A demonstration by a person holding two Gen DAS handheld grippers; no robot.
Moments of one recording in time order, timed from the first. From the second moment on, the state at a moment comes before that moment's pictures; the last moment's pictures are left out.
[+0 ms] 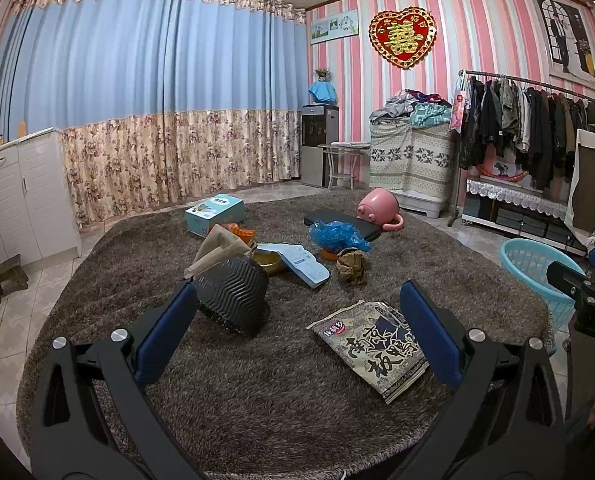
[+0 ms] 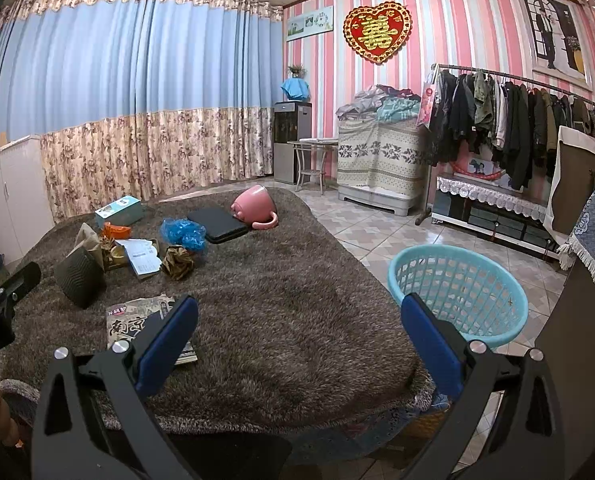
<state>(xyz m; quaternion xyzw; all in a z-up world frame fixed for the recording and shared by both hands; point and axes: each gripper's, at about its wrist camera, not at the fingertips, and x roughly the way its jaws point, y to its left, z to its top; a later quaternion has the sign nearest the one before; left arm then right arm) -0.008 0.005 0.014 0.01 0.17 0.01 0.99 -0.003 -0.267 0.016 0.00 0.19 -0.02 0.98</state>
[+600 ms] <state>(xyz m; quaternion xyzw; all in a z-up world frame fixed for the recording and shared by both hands) -0.005 0.007 0.010 0.01 0.17 0.01 0.99 -0.002 -0.266 0.015 0.00 0.19 -0.02 0.98</state>
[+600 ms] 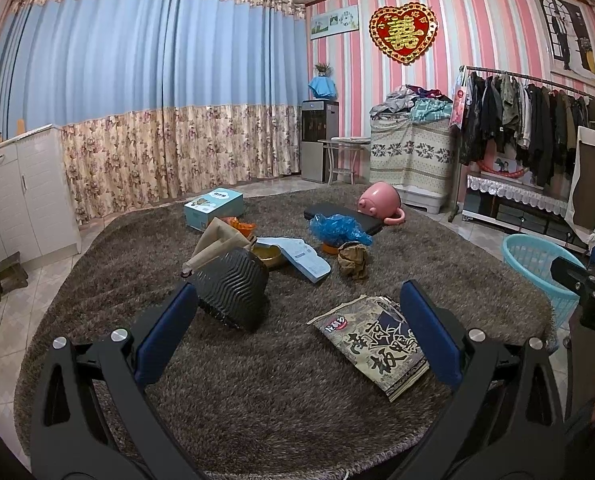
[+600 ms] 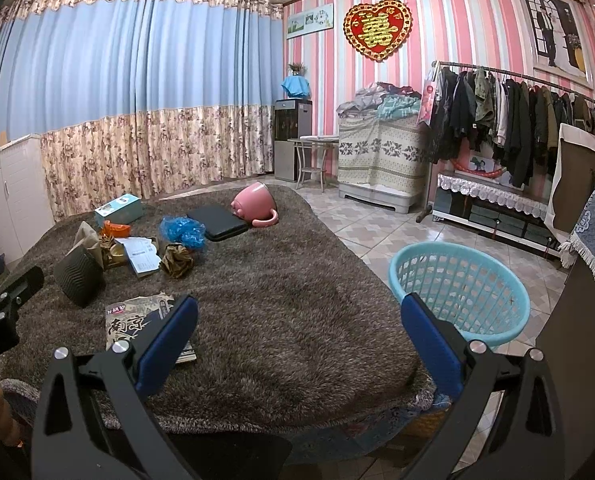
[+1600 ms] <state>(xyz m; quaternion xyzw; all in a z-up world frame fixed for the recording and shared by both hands) 0.013 0.018 -0.011 0.00 0.19 0.02 0.98 -0.001 -0.263 -0.001 0.00 0.20 -0.02 0.98</state>
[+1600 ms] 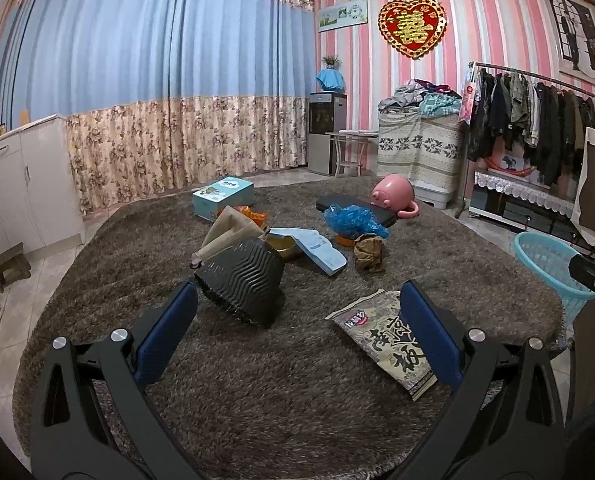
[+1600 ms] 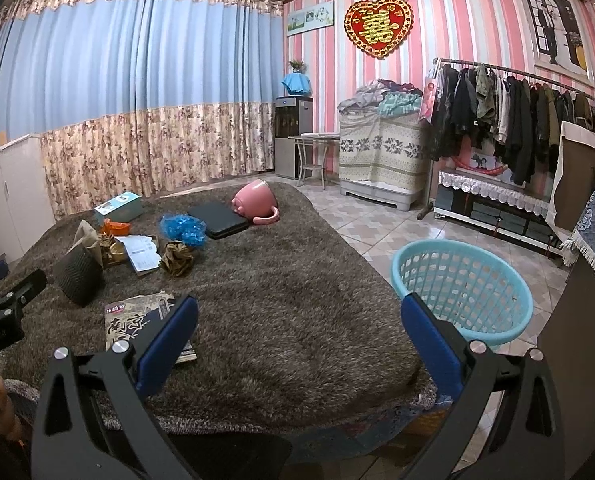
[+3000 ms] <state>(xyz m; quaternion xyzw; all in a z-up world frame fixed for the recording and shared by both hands) 0.066 0.094 -0.027 -0.03 0.26 0.06 0.96 0.126 -0.147 -0.068 -0.07 0.41 0.15 0.90</state>
